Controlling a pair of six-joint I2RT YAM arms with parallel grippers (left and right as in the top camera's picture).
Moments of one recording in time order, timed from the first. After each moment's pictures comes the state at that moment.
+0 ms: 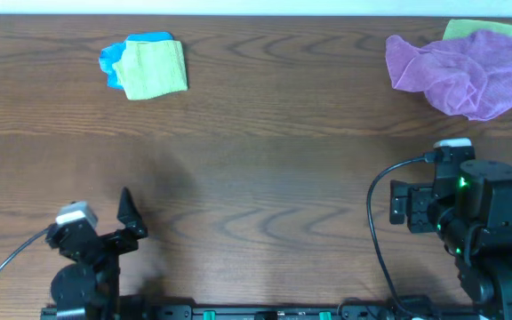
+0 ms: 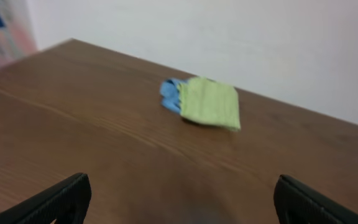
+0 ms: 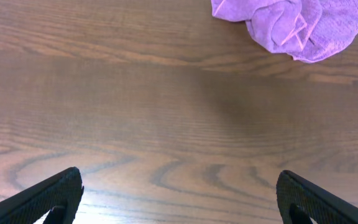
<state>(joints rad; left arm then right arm) 0.10 0.01 0.36 -0.56 -0.05 -0.22 0.11 0.81 1.12 -1.14 0.10 0.01</state>
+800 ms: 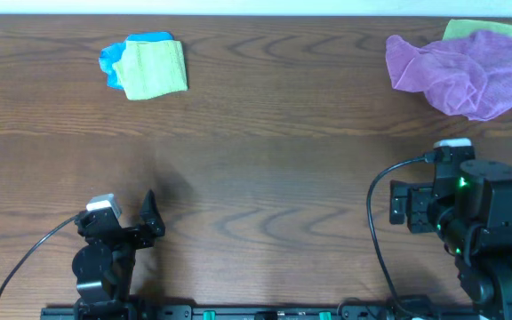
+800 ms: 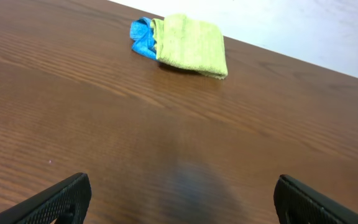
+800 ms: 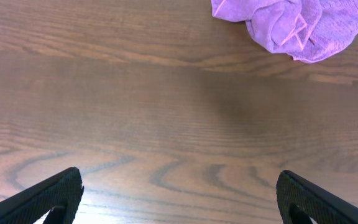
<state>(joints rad) 0.10 0.01 0.13 -0.45 0.08 -0.24 0.11 0.81 1.12 -1.14 0.10 0.01</state>
